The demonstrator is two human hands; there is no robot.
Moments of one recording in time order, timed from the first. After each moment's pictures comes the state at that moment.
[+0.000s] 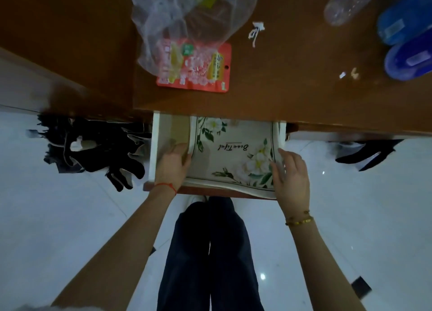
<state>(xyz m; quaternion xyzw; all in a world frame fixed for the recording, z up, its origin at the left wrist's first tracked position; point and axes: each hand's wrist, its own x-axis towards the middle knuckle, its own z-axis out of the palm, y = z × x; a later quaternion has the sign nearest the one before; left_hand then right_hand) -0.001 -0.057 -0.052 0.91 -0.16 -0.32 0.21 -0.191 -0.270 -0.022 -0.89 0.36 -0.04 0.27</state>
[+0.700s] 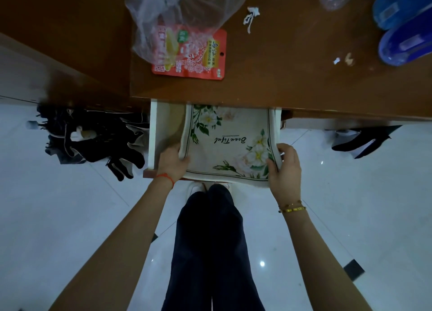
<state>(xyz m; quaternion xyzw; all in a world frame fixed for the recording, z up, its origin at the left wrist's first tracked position) -0.019 -0.056 -0.040 0.87 -0.04 -0.42 0.25 -0.206 -0.259 -0.026 -0.83 0.42 -0.04 0.36</state>
